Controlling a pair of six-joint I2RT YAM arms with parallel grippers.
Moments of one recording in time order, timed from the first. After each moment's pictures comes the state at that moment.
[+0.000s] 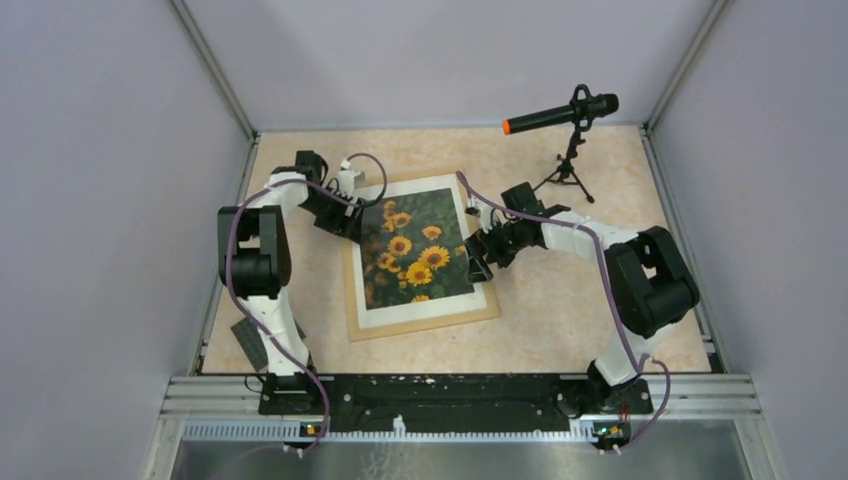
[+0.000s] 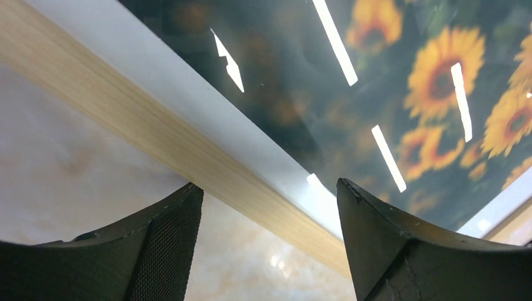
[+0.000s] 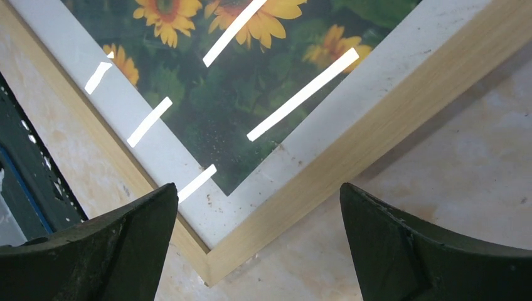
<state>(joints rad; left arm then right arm) 0.02 1.94 1.37 -0.78 0.48 0.46 0.47 1.71 1.03 -0.40 -0.60 -0.20</state>
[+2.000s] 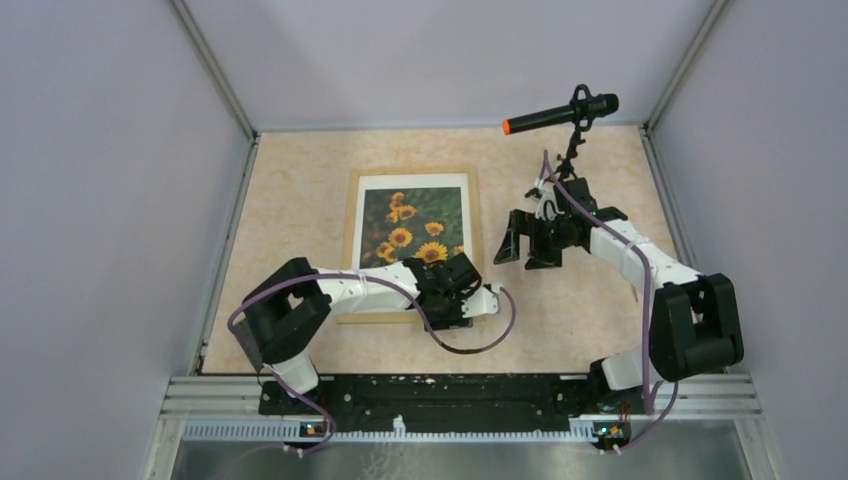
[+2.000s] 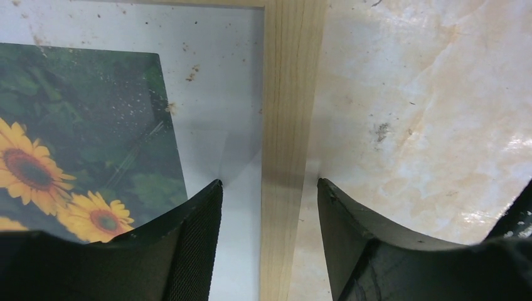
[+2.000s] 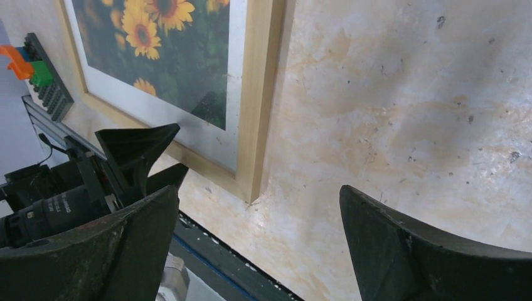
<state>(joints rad) -1.04 1.72 1.05 -0.56 0.04 0.47 0.25 1.43 0.94 -0.59 -0.51 0.33</state>
